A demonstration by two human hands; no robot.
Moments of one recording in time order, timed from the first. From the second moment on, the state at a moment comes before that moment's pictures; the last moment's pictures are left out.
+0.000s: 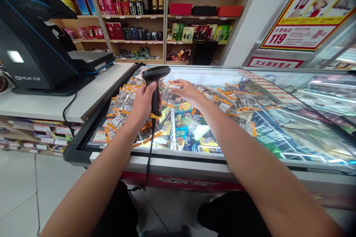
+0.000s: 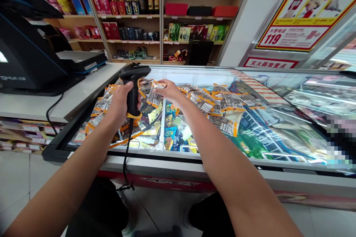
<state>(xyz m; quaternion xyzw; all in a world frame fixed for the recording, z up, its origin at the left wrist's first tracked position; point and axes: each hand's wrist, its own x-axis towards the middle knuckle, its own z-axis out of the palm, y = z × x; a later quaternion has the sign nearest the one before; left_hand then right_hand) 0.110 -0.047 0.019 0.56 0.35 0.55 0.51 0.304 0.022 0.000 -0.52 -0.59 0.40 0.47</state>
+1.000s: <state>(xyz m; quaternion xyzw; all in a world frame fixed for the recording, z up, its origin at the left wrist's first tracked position) 0.113 -0.060 0.015 0.67 0.35 0.36 0.55 0.328 0.019 0.022 -0.51 -0.44 0.46 0.58</state>
